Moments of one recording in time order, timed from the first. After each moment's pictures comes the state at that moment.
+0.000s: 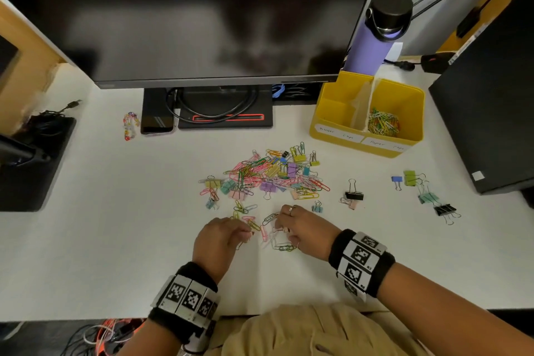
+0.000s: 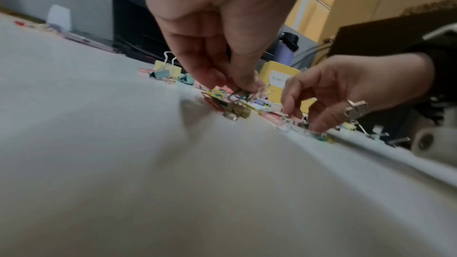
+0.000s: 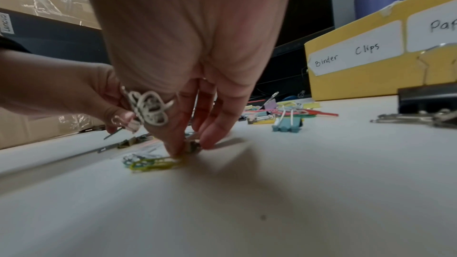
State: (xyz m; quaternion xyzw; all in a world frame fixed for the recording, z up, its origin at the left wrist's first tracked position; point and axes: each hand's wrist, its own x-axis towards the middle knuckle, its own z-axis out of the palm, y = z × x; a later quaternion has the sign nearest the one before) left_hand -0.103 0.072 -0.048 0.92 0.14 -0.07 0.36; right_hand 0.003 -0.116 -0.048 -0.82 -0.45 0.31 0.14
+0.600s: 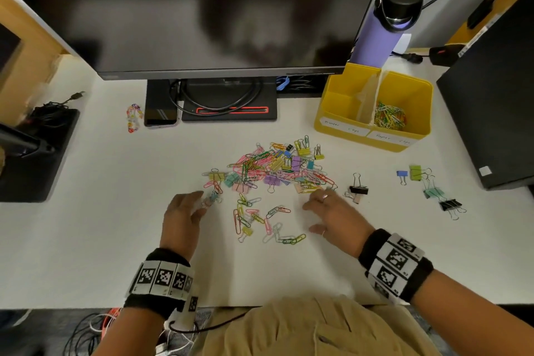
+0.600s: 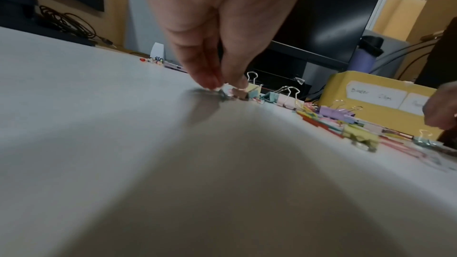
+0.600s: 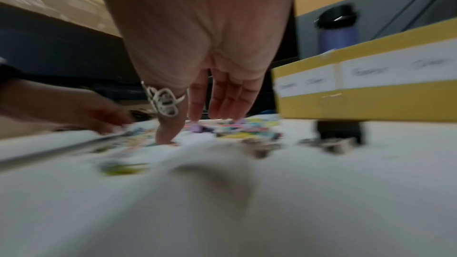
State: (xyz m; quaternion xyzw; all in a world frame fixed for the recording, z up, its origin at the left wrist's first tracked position) left_hand -0.109 0.129 -0.057 0.92 0.26 0.04 0.28; right_hand 0.008 -0.154 -0.038 -0.88 -0.40 0.20 0.14
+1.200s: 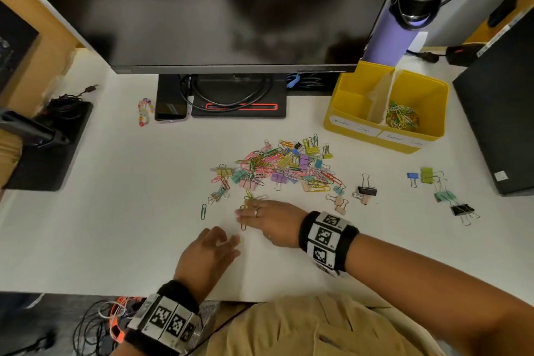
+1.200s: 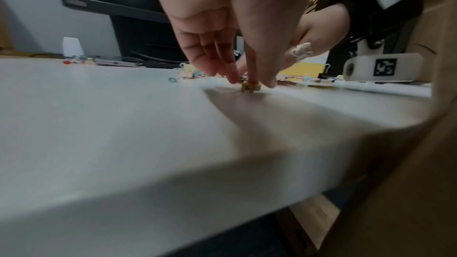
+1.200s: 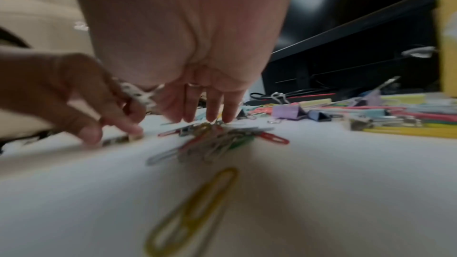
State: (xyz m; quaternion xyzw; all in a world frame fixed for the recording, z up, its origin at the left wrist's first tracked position) left_hand -0.159 0.093 -0.047 0.98 0.02 -0.11 0.14; right_hand -0.007 -0.051 -0.045 -0.73 -0.62 0.28 0.06
